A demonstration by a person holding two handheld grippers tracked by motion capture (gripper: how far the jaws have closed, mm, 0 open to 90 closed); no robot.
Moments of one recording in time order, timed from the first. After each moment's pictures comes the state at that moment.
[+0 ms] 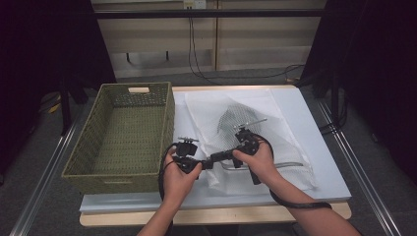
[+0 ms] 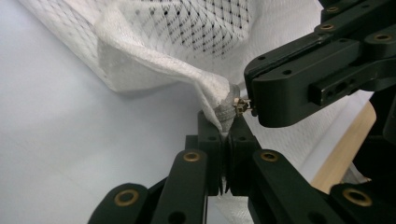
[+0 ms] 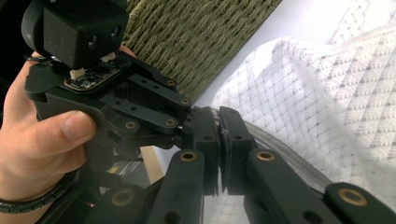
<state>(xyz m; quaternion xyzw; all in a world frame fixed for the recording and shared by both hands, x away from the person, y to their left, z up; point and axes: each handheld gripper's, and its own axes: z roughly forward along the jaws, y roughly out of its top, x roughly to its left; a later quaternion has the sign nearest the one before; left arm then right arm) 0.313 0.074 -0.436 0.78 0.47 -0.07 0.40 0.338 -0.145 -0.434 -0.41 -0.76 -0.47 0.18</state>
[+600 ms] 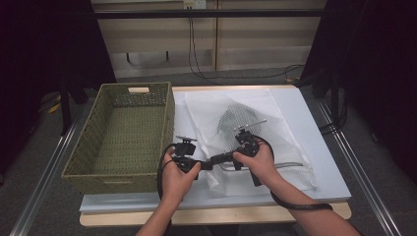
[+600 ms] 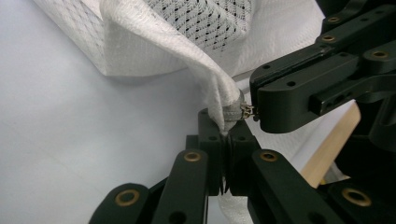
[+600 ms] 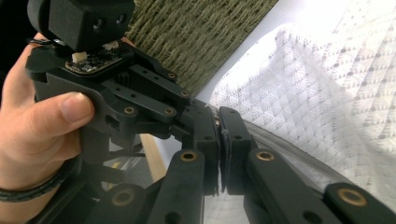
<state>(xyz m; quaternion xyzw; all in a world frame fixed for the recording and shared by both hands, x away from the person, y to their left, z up) 0.315 0.078 -0.435 0.78 0.48 -0.10 0.39 0.335 -0.146 -0.436 -0.41 -0.76 -0.47 0.19</state>
